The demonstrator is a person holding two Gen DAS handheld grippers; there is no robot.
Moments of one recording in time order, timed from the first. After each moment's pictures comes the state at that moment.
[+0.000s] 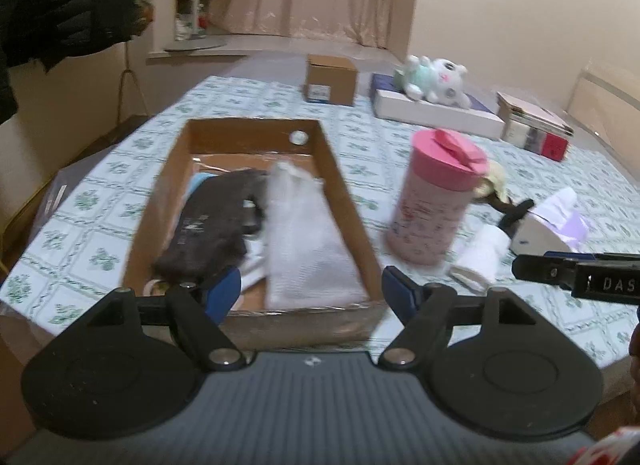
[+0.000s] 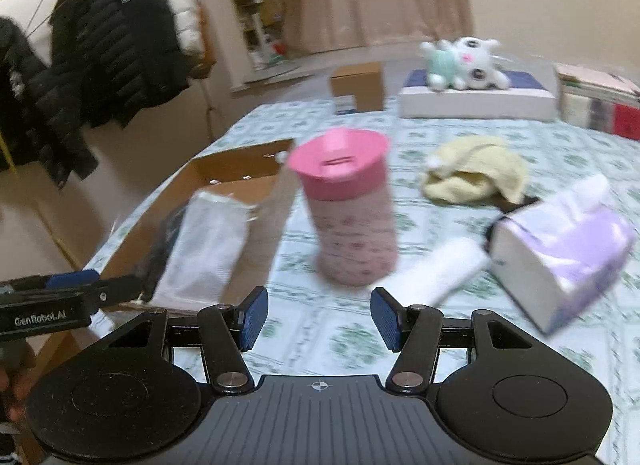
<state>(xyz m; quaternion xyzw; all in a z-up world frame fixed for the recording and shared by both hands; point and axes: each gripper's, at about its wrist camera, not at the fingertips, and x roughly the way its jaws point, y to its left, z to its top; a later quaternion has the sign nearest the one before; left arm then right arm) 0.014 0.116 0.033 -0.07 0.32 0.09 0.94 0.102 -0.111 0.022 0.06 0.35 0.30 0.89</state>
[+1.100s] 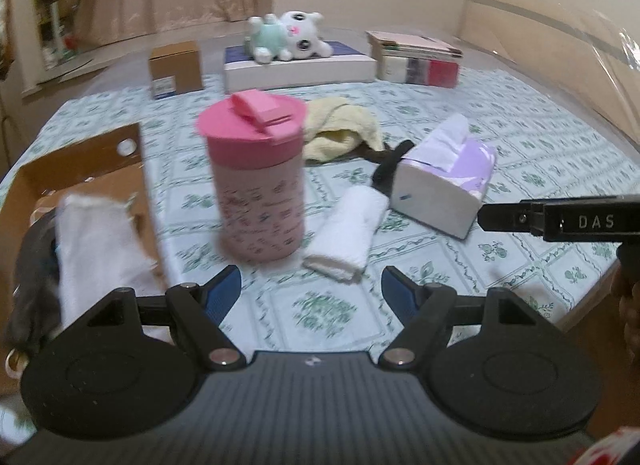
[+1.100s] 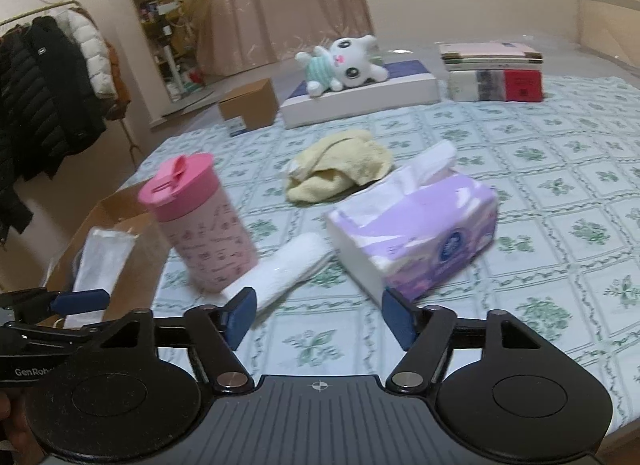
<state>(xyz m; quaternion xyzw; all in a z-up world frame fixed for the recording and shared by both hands) 0.088 0.010 0.003 0.03 0.36 -0.08 0.93 0.120 -0.220 0.008 0.10 0.36 0.19 0.91</state>
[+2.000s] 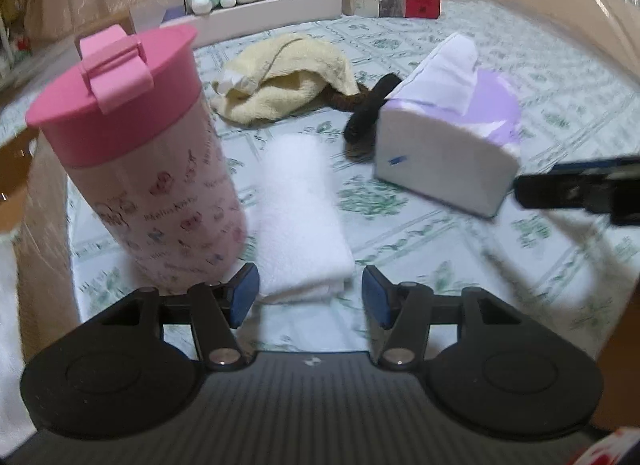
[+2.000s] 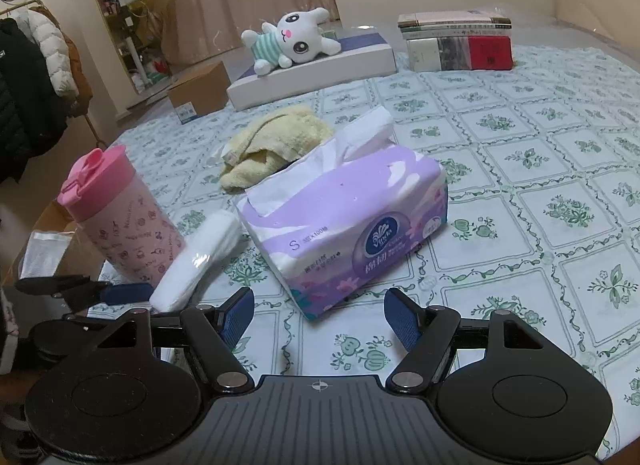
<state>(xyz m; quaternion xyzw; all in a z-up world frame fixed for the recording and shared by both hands) 0.173 -0.037 -0.061 0.07 0.42 -0.11 0.90 0.161 -0.250 -0.031 0.11 0.39 0.16 0.90</state>
